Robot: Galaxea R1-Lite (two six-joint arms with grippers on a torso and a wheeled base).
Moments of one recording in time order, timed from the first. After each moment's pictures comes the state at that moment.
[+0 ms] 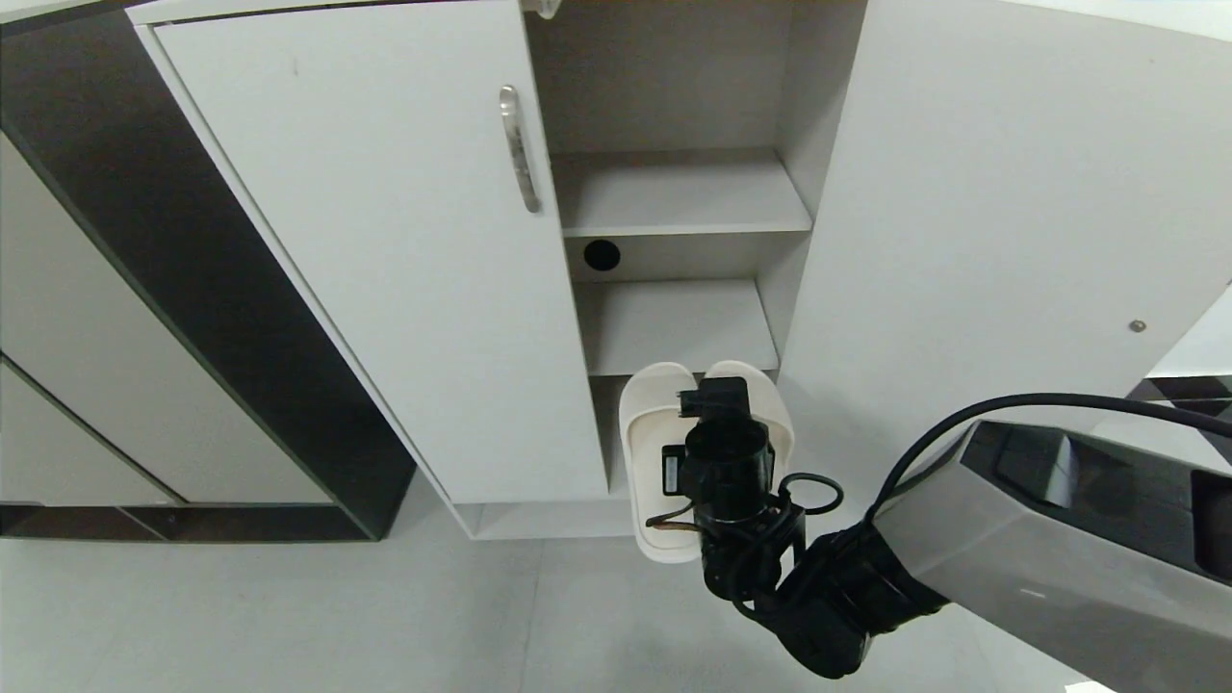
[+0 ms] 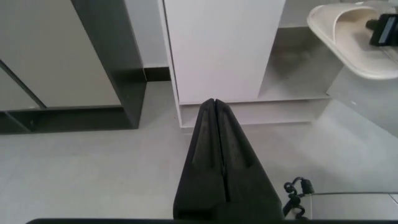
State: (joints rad) left arm 0.00 0.00 0.00 0.00 0.02 0.03; right arm 0.86 2.31 -1.18 -1.01 -0.79 0.13
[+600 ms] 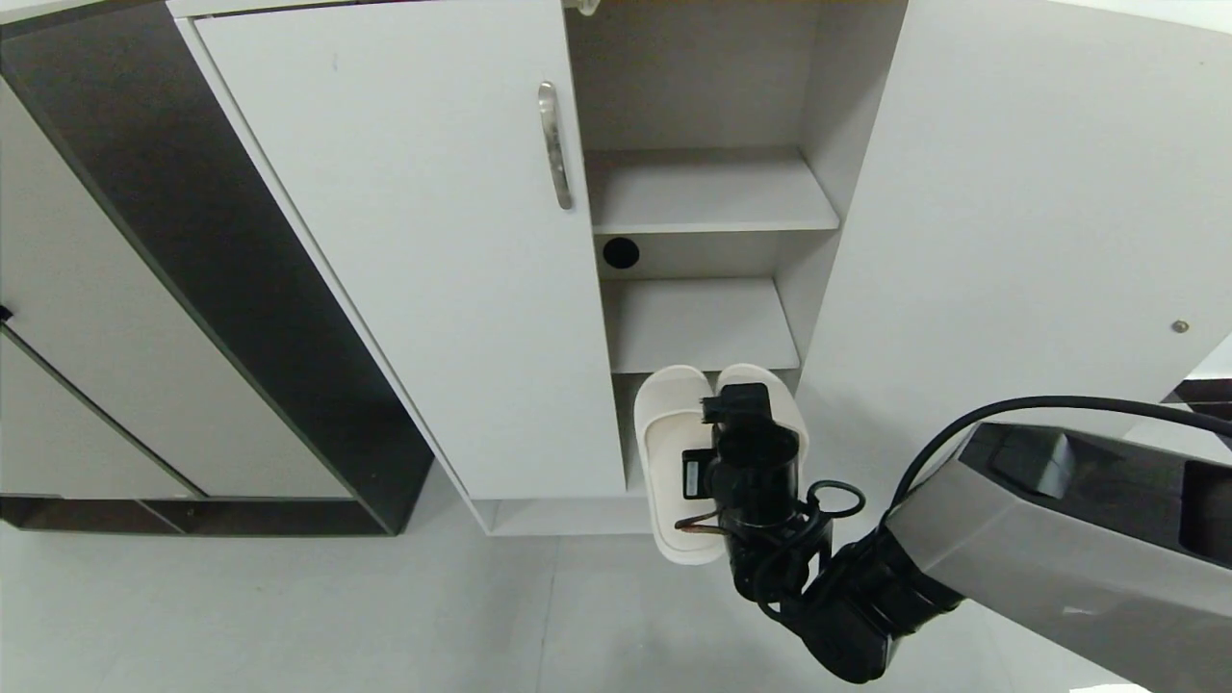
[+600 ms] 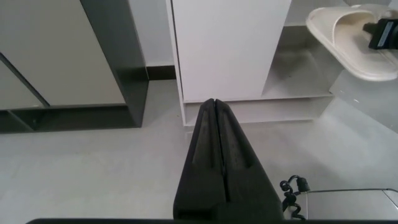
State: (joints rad) left arm 0.00 0.00 0.00 0.00 0.00 0.03; right arm 0.82 2.31 -1.09 -1.13 -0.72 0.11
